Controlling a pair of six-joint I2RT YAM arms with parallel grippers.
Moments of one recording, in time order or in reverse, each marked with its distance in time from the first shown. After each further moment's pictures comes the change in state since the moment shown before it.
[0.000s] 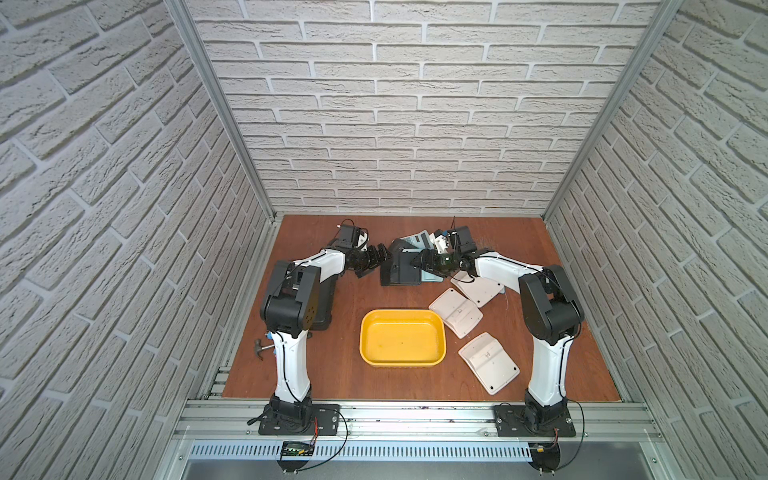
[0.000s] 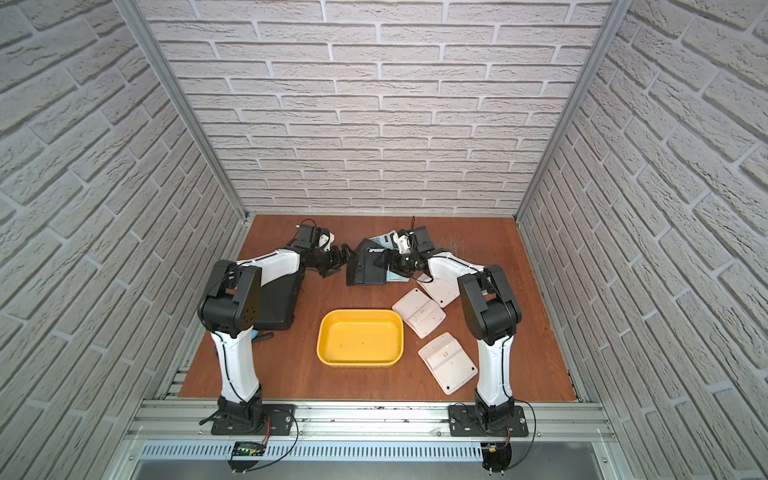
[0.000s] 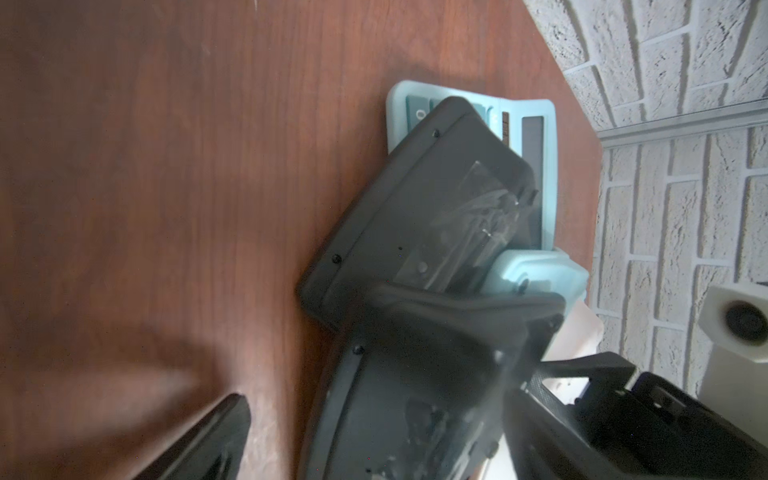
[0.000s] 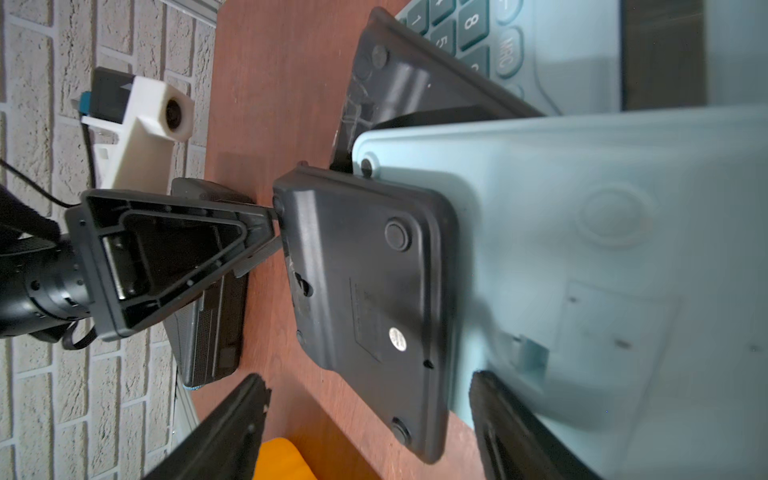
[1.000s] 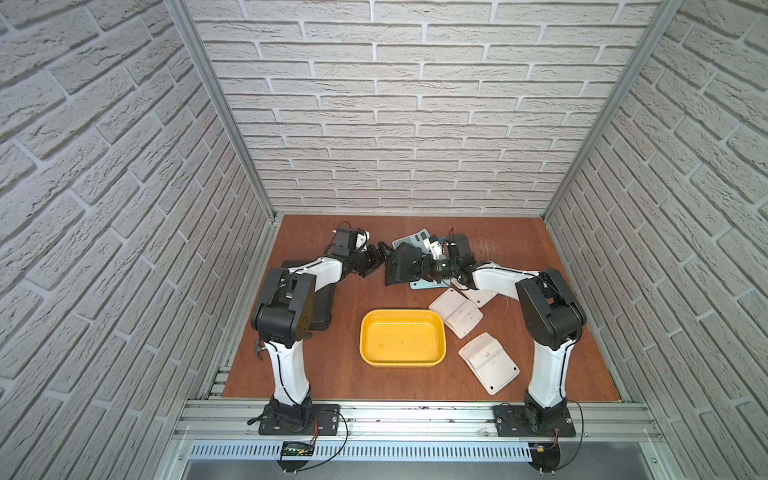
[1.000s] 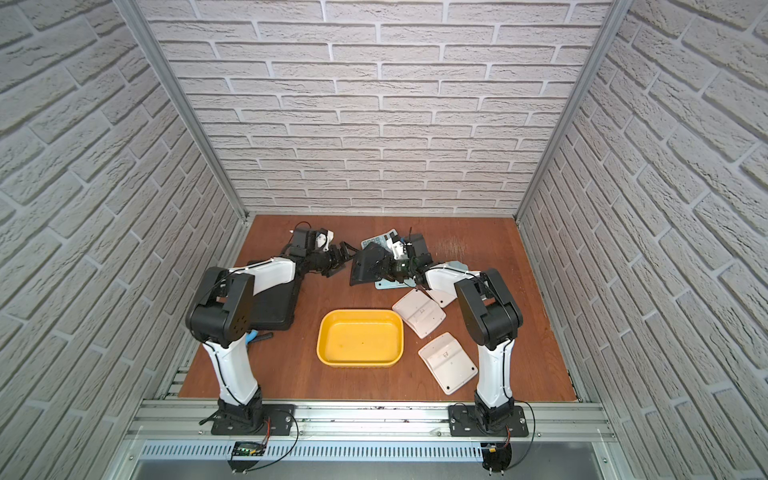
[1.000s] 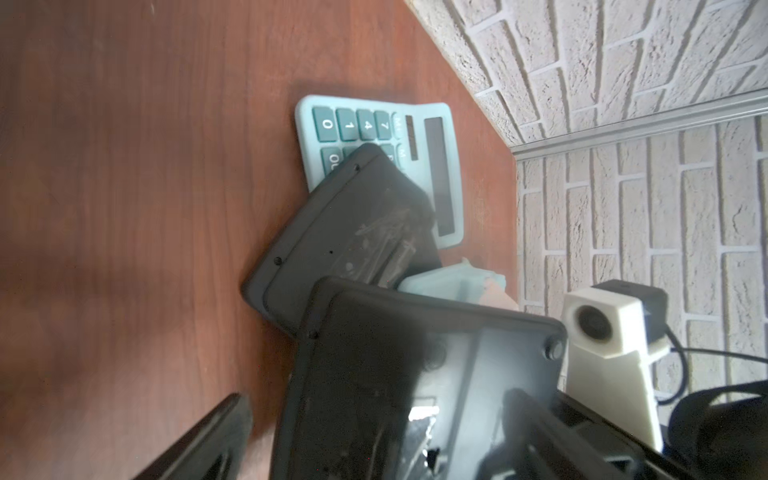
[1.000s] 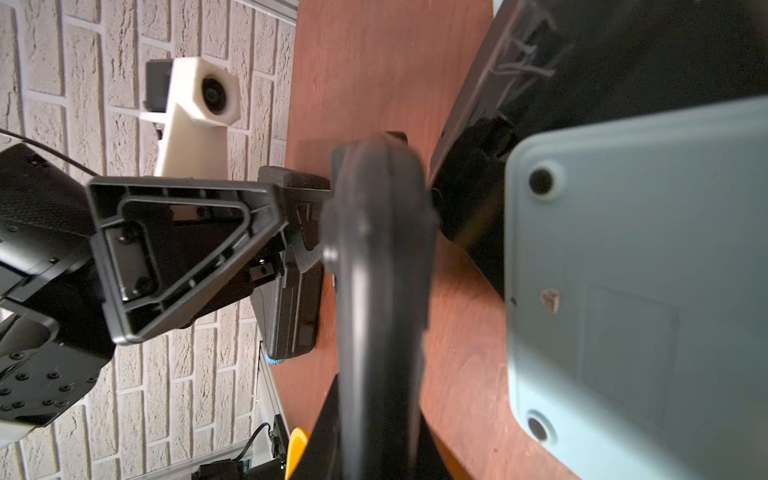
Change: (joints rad) left arm 0.005 -0.177 -0.154 0.162 0.051 -0.074; right arm 0.035 -0.092 -0.181 0.296 -0.138 0.237
